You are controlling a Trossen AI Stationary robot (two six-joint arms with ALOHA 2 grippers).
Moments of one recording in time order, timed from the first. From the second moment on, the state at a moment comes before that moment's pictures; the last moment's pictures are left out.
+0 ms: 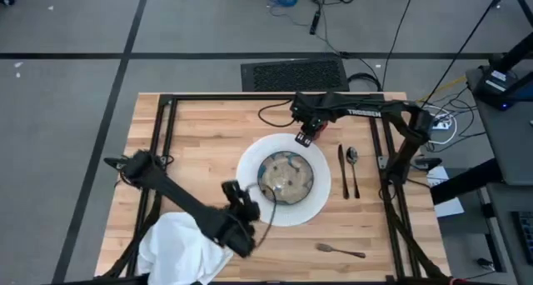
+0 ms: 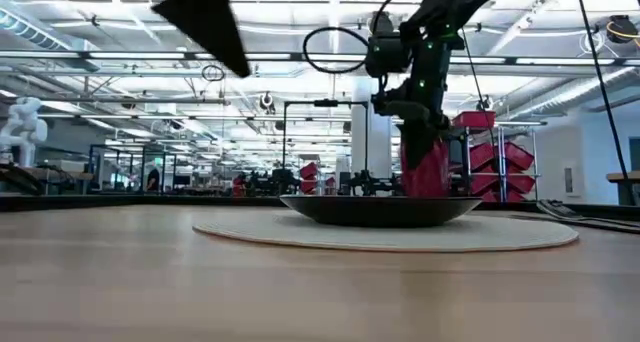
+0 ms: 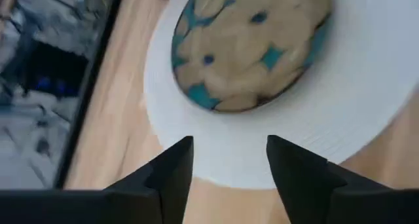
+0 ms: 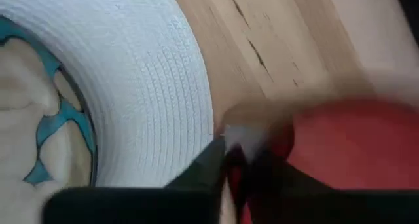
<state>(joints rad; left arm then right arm) -0.55 1.85 1.50 -1.17 -0.76 -0.72 -0.45 1.72 1.28 -0.86 0.08 0.05</state>
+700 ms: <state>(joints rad) 0.00 1.66 0.81 -0.29 -0.20 -0.26 -0.60 1.55 1.22 -1.08 0.18 -0.18</state>
